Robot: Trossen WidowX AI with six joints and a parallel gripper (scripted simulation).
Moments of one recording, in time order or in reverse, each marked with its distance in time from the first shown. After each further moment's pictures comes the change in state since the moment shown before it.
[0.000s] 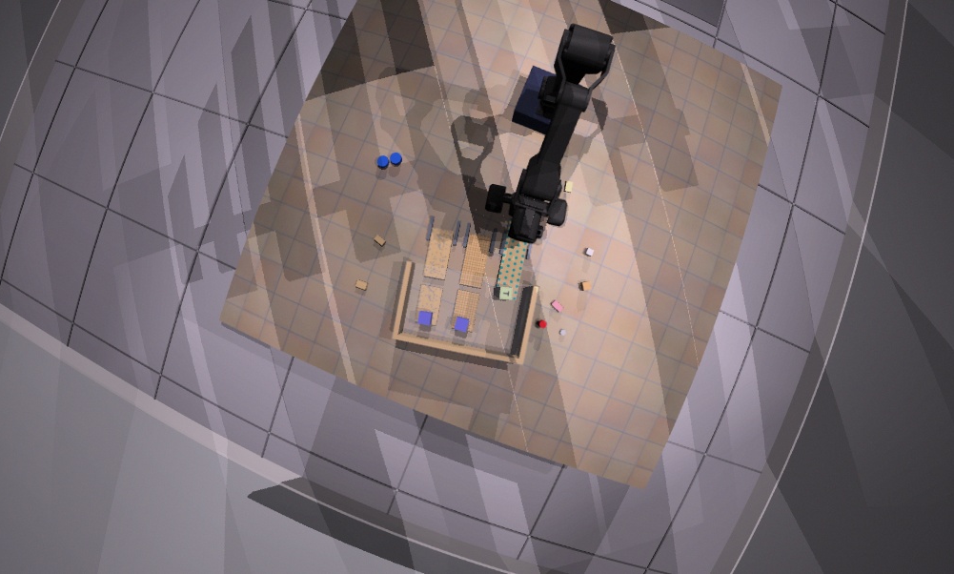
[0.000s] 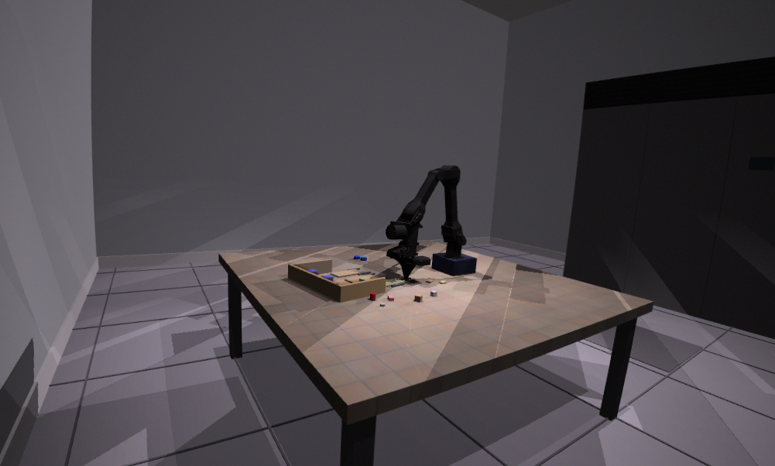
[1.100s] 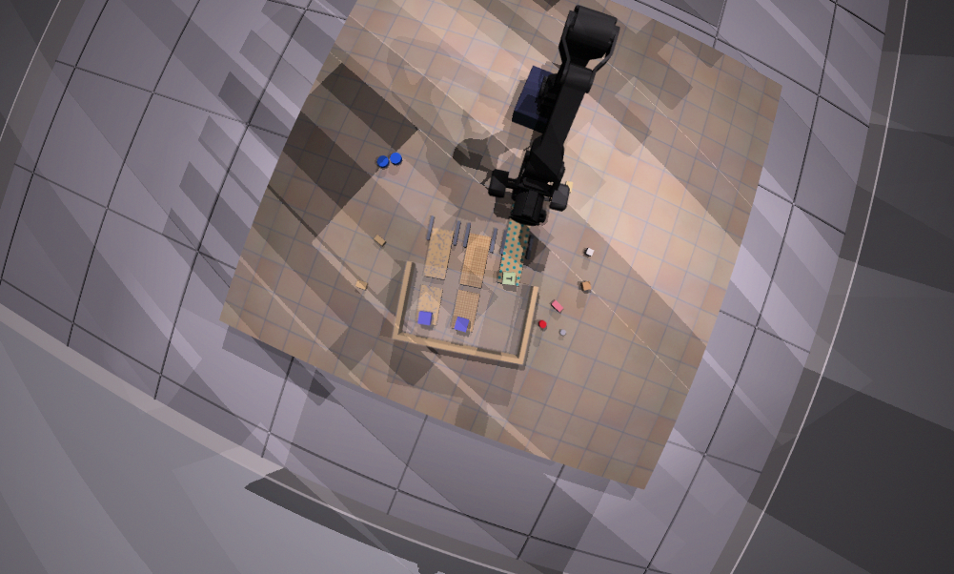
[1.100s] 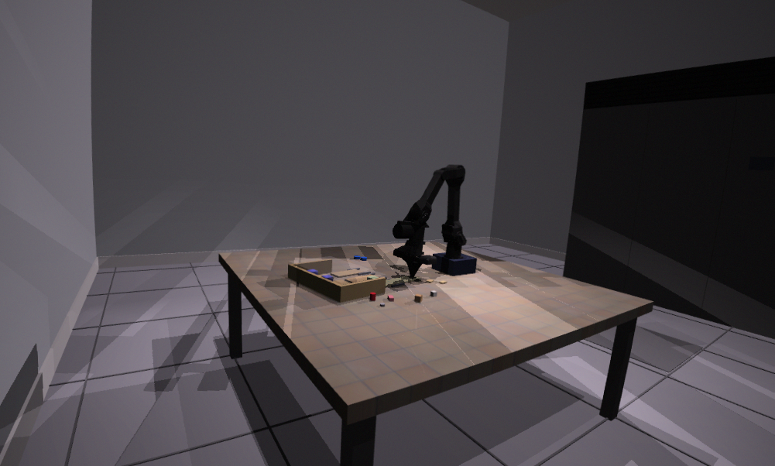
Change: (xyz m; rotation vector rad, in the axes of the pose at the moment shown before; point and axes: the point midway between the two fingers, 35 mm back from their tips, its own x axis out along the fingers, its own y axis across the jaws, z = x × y) arm -0.001 -0.001 -0.037 -0.001 0.000 -0.001
